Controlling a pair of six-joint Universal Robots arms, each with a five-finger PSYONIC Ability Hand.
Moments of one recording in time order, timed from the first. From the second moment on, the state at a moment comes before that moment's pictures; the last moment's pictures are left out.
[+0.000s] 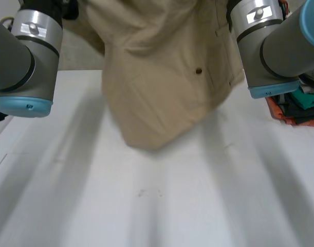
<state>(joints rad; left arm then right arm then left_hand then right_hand) 4.30 -1.93 -1.07 3.53 -1.62 3.59 2.07 -1.02 0.82 -0.53 1.46 2.72 1.14 1.20 1.19 1.20 0.99 0.98 1.18 1.19 1.19 0.99</state>
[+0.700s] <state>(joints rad) 4.14 -1.59 -1.85 3.18 -1.63 3.59 1.86 -1.37 1.74 -0.04 1.22 2.54 0.39 0.38 0.38 0.37 0.19 0.20 0.22 0.21 0.23 0.07</state>
